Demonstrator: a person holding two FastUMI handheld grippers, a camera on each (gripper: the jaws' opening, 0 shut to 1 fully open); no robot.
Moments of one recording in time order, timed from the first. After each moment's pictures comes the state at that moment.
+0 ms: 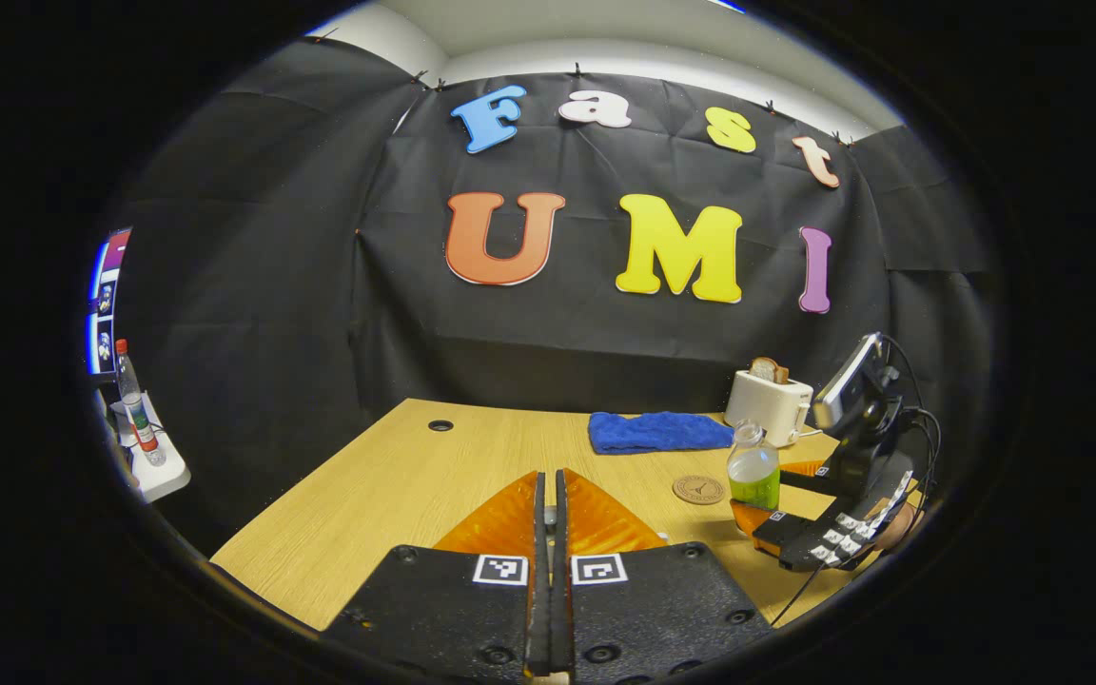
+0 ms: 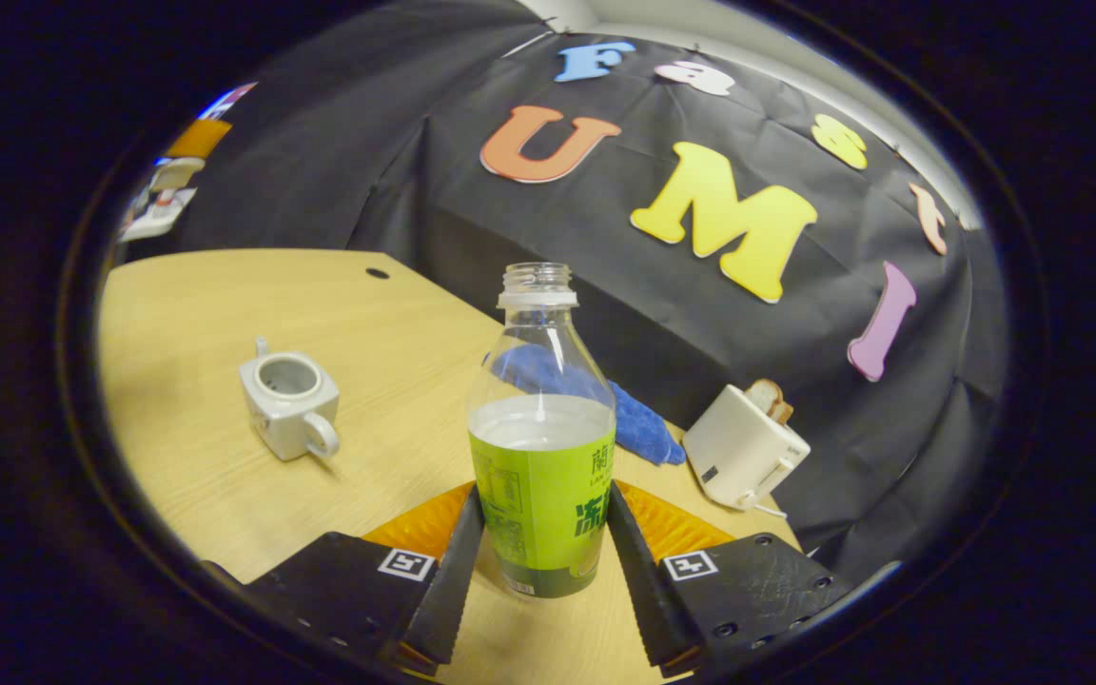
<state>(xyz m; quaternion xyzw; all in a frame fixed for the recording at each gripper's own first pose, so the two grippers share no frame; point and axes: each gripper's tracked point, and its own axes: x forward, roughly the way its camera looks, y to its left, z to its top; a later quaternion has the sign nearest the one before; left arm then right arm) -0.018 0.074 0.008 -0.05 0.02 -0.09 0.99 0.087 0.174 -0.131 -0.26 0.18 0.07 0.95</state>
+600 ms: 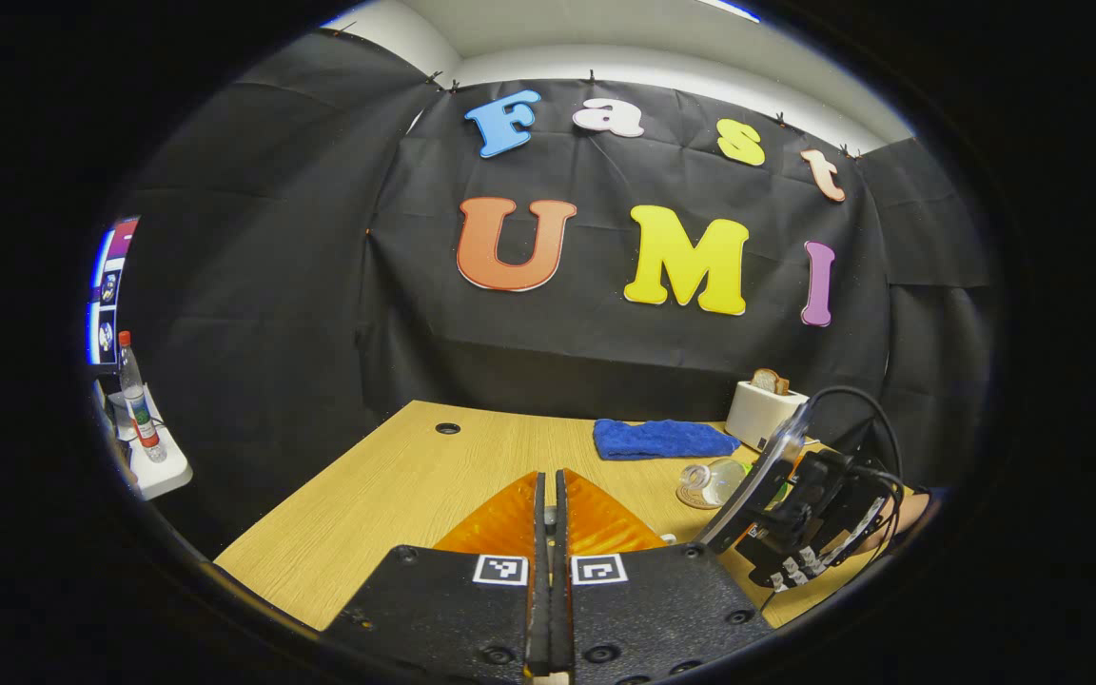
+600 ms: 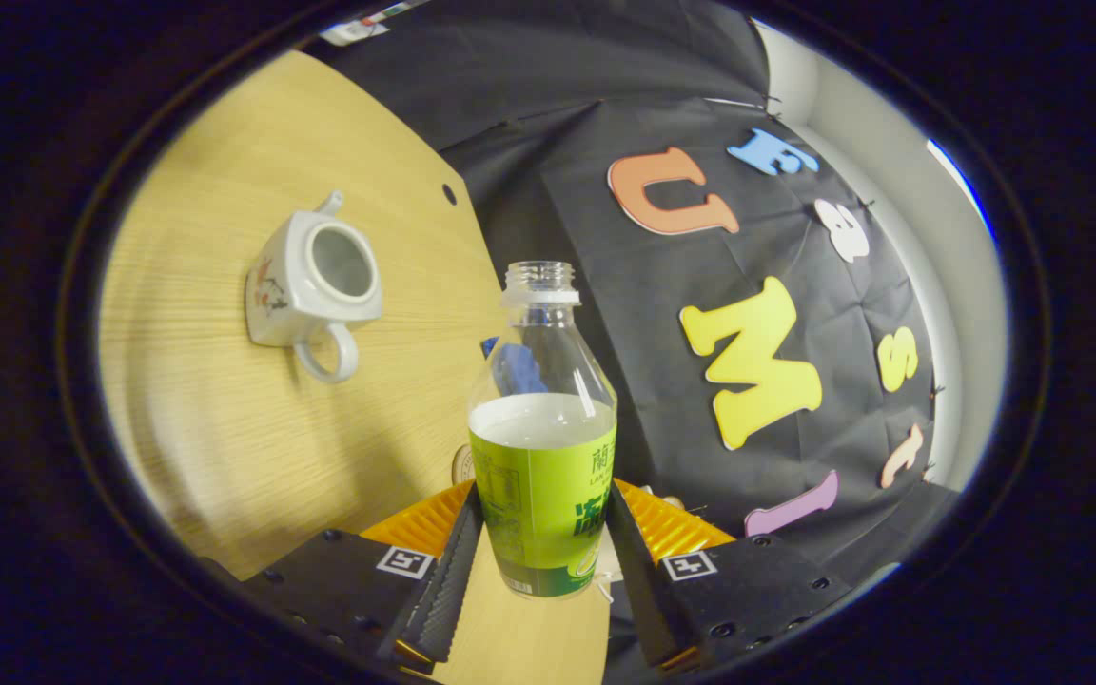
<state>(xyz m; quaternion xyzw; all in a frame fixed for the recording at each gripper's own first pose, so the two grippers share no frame) -0.021 0.086 0.009 -0.06 0.02 -0.09 0.99 0.098 0.196 -0.114 -0.55 0.10 0.04 0.83</state>
